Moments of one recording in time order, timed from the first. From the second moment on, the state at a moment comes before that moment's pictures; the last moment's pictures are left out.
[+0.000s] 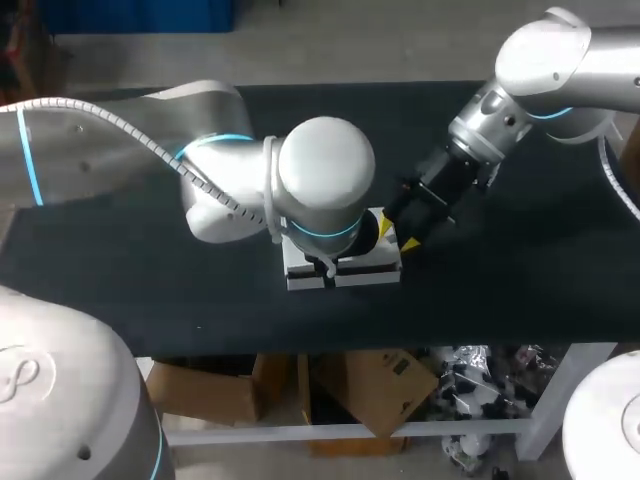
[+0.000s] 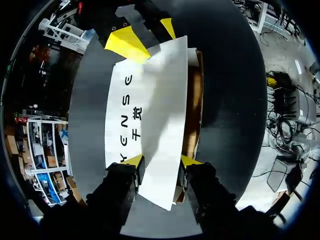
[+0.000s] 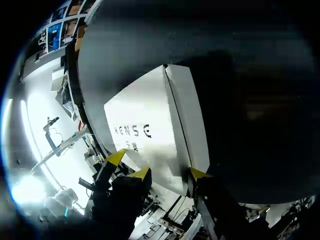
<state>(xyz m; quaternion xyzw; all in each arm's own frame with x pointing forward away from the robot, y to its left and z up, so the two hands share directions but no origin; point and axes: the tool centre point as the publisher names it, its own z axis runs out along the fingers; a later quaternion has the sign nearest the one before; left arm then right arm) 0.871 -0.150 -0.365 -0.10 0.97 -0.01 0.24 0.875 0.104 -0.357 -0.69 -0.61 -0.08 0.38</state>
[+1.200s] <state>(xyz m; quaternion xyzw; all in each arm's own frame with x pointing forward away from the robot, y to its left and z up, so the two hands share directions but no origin) 0.866 -0.151 -0.366 -0.10 0.97 -0.02 0.24 0.852 0.091 -0.334 -0.69 -0.62 -0.11 0.35</state>
